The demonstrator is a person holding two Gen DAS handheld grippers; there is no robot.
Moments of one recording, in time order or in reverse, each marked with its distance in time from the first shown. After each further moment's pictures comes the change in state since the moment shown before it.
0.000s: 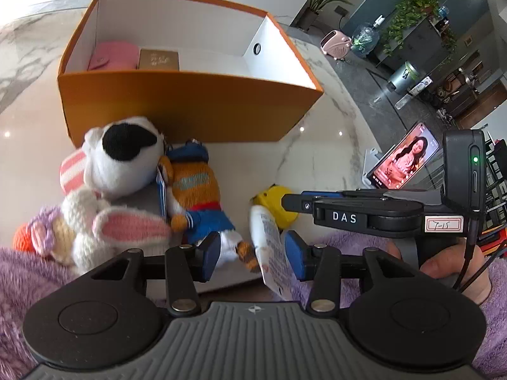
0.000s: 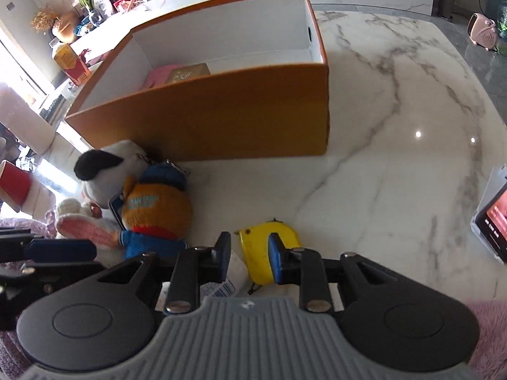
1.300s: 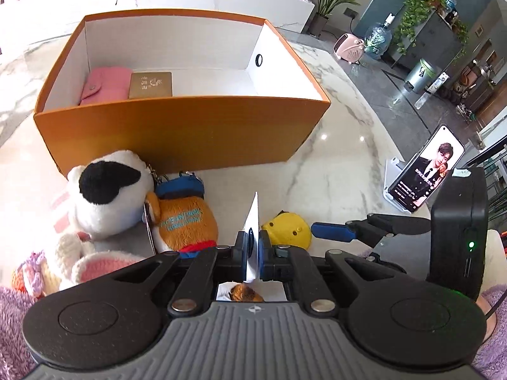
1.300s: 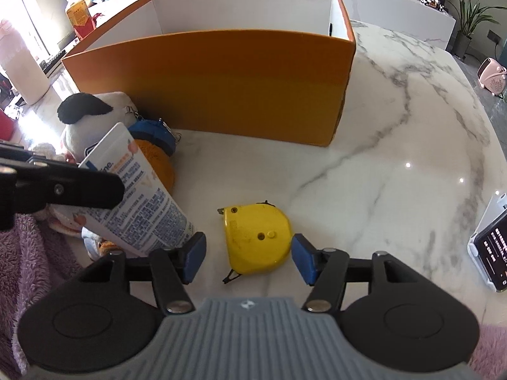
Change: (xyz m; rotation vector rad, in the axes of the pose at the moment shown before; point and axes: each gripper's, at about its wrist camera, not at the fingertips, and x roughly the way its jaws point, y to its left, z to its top) left arm 0.030 -0.028 0.022 0.067 -0.066 0.108; right arm 0.026 0.009 -0.017 -0.182 -0.009 -0.063
